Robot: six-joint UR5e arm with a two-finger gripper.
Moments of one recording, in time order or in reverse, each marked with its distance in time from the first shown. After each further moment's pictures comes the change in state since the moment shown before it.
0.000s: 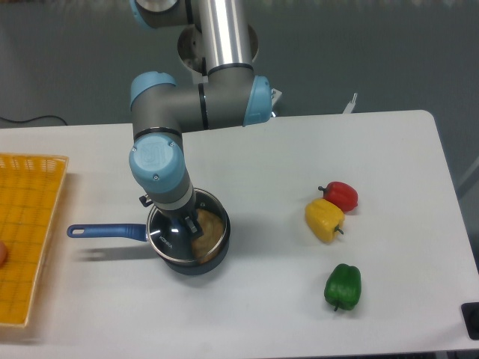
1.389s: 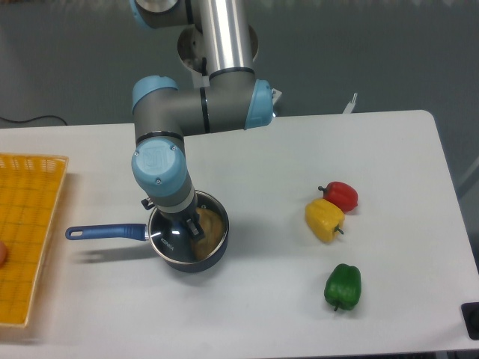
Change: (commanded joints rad) arm 0.000 -0.011 0.000 0.009 -0.002 0.000
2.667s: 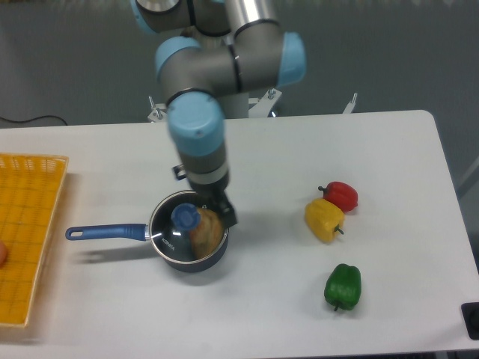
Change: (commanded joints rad) arm 0.230 0.170 0.002 -0.037 0.005 0.363
